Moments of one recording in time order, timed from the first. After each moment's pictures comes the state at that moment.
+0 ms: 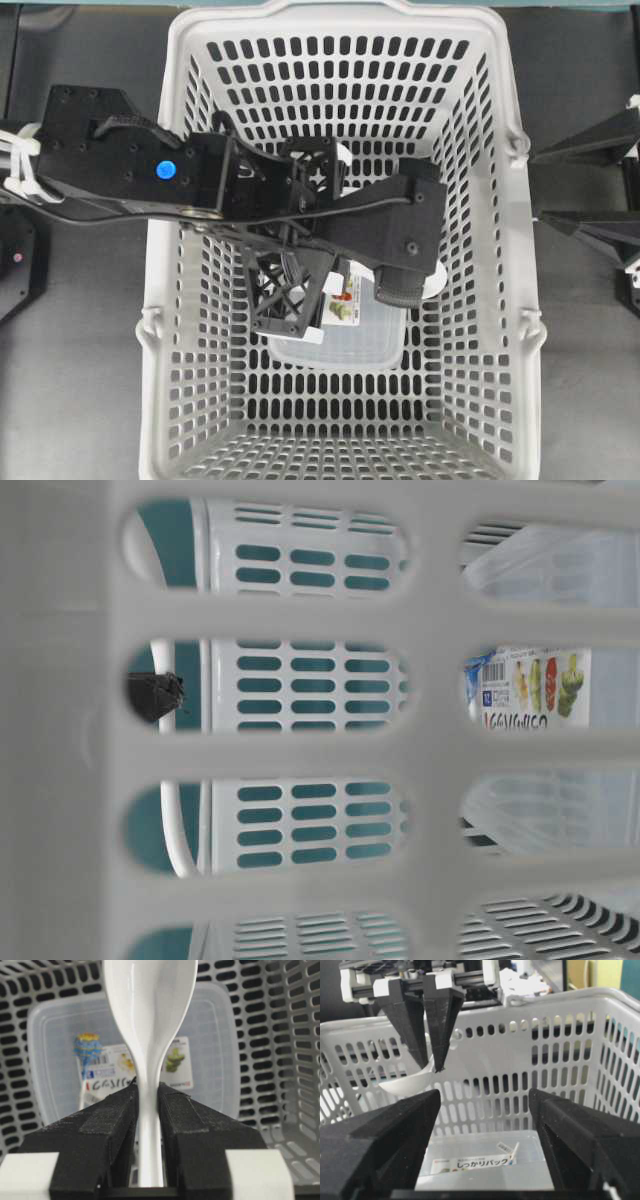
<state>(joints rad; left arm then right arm) -0.11 0.11 -0.21 0.04 1.17 0.05 -0.03 -0.98 1.18 0.01 -0.18 0.09</state>
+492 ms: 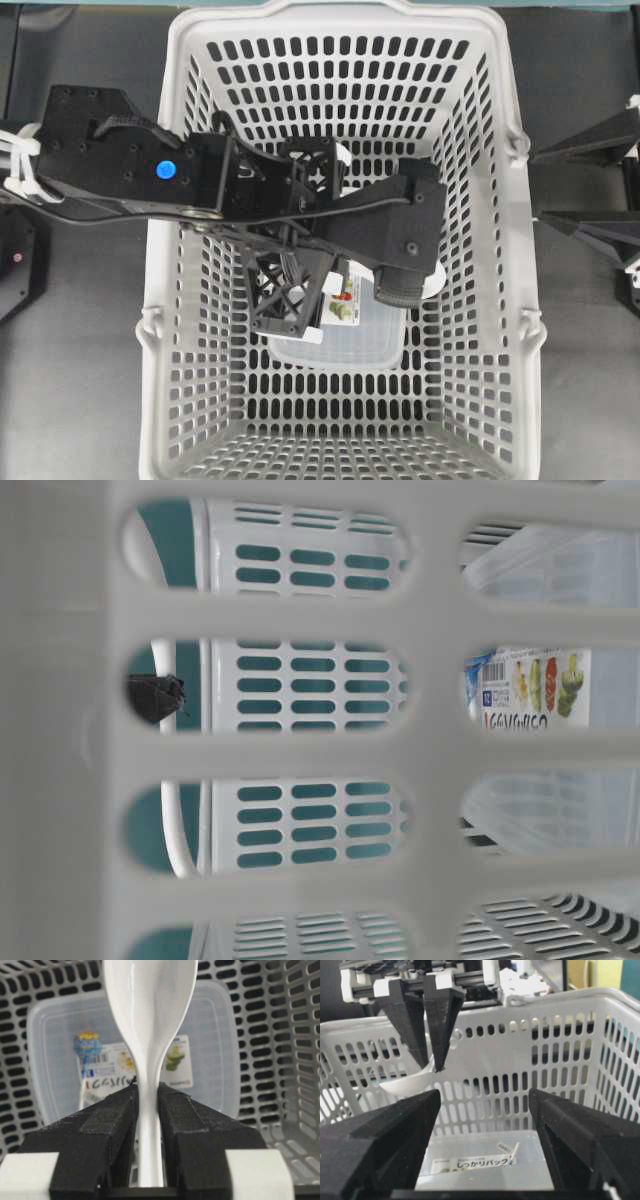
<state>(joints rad) -0.11 0.11 -0.21 0.04 1.18 0.05 -0.03 -0.98 1.18 0.01 -0.18 0.09</state>
